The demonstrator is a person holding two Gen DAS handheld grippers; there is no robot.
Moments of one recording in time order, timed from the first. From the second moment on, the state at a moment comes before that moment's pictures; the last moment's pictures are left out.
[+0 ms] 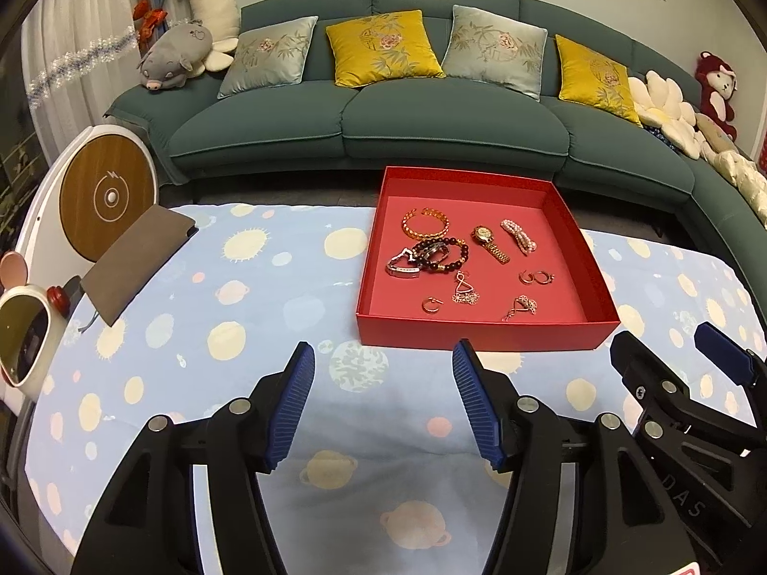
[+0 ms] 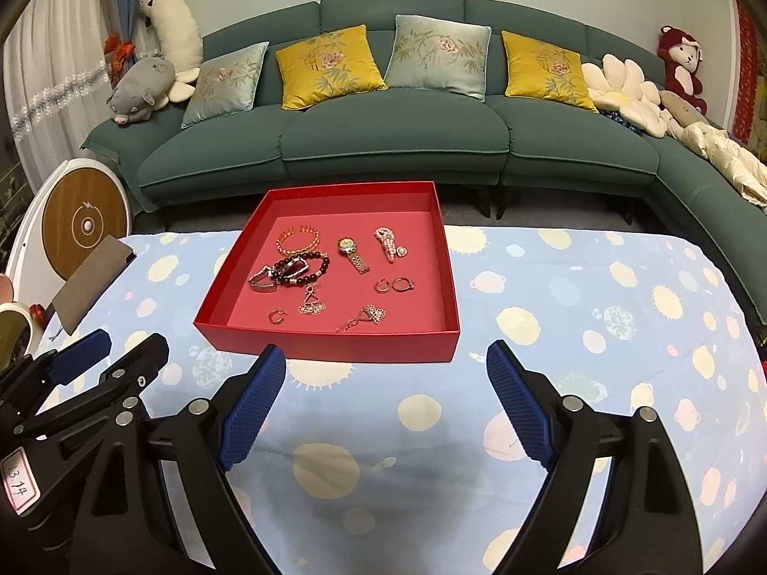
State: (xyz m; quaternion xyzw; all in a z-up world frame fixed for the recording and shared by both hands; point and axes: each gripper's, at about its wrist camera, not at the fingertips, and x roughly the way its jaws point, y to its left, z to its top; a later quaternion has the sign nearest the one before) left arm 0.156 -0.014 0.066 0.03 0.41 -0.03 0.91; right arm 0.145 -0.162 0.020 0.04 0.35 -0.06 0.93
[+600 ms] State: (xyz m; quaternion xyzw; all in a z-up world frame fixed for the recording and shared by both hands) left arm 0.150 -0.003 0.069 0.02 0.40 -0.01 0.92; right arm 0.137 -0.157 0.023 0.03 0.34 -0.07 0.94
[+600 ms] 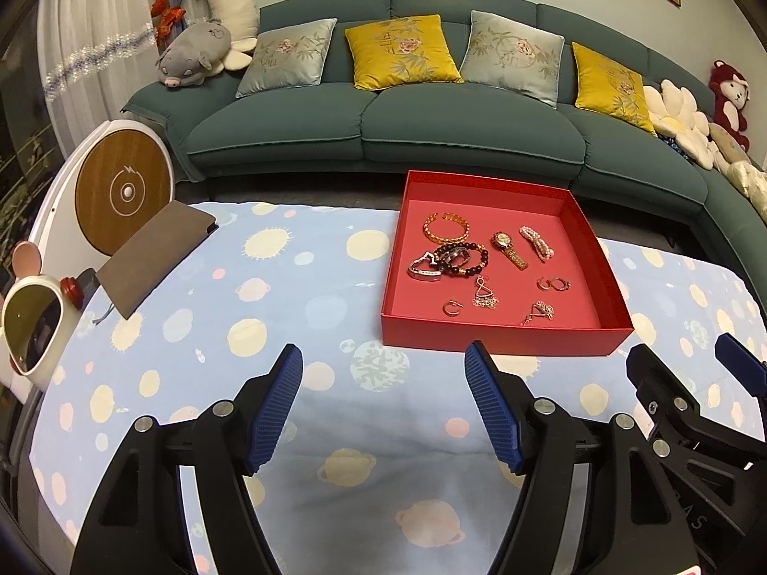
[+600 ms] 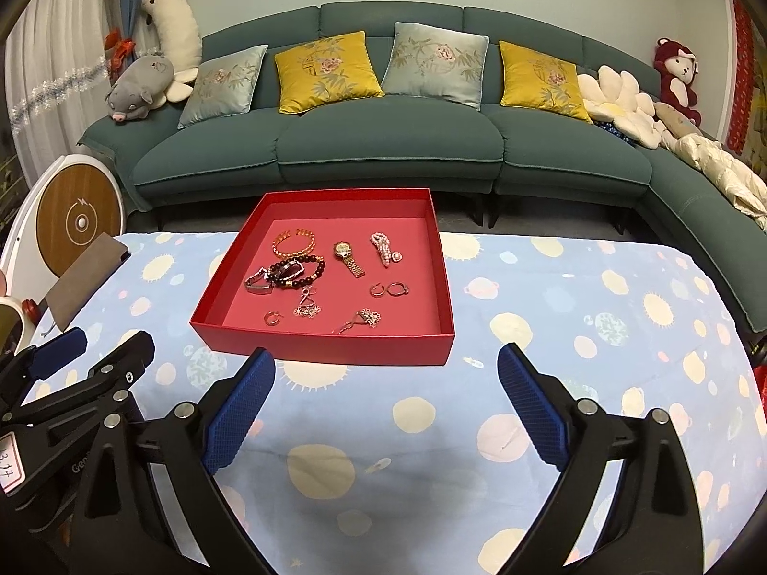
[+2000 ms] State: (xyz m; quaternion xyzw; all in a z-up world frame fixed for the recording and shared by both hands) left arm 0.144 0.000 0.071 0.02 0.36 0.01 0.93; right arm 0.134 -0.149 0.023 0.02 0.33 -0.08 0.94
